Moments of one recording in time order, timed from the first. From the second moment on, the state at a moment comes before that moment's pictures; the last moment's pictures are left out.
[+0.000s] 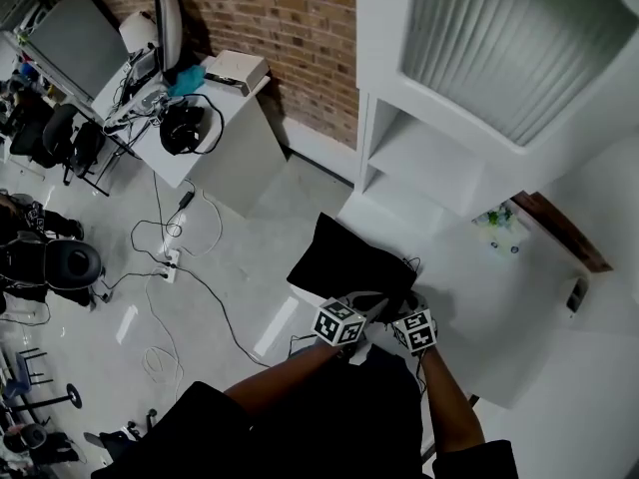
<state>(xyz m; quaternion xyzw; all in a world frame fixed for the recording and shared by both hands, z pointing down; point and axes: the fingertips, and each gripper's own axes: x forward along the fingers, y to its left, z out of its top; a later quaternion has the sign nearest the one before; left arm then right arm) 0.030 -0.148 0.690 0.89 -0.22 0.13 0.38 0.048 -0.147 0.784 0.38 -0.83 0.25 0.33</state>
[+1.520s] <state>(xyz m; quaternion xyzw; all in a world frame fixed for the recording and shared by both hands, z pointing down) 0.032 0.150 0.513 0.96 -0.26 0.05 0.12 0.080 0.166 0.511 0.65 -0.74 0.17 -0.01</state>
